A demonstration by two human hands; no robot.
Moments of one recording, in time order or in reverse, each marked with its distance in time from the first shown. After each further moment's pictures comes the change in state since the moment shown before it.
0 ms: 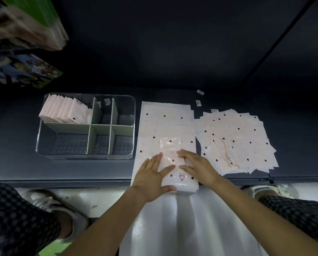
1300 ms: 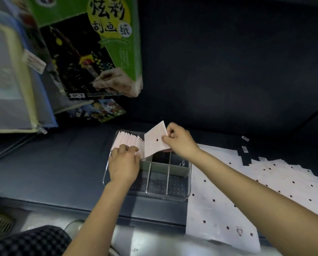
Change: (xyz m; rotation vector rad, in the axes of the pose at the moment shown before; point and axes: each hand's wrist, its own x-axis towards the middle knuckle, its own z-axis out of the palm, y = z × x) left_hand -0.060 -0.194 -0.150 -0.144 0.541 -0.643; right_hand 0.198 -0.260 -0.025 0.355 0.094 0.067
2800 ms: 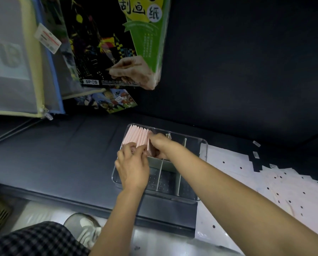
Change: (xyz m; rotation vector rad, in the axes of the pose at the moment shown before) left_hand -0.011 -0.010 0.020 -0.326 0.179 -0.155; right_hand 0.061 -0.017 0.107 0.357 -0.244 0.625
